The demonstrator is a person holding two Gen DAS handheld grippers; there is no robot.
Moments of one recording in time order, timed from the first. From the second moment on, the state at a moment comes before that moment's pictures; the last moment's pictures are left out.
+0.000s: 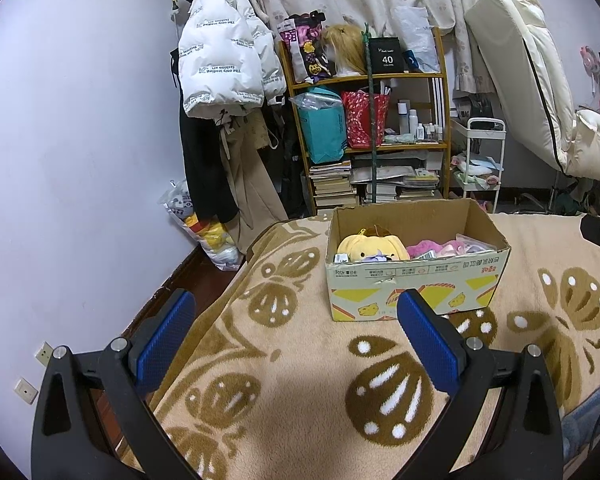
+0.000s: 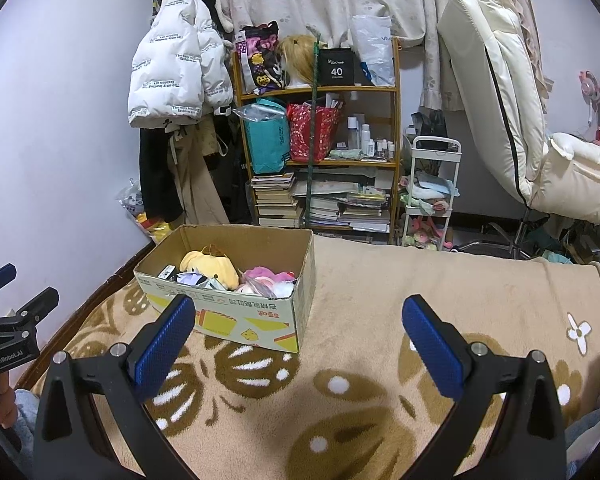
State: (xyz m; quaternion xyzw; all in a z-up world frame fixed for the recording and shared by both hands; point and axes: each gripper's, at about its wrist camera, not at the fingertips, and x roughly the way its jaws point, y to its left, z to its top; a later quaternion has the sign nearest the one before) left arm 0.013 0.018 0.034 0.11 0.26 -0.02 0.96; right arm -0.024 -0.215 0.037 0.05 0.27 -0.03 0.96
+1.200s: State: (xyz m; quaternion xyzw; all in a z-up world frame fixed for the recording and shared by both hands) left arm 0.010 0.020 0.029 0.11 0.27 -0.02 0.96; right arm -0.022 -0.214 0.040 0.05 0.27 -0.04 0.96
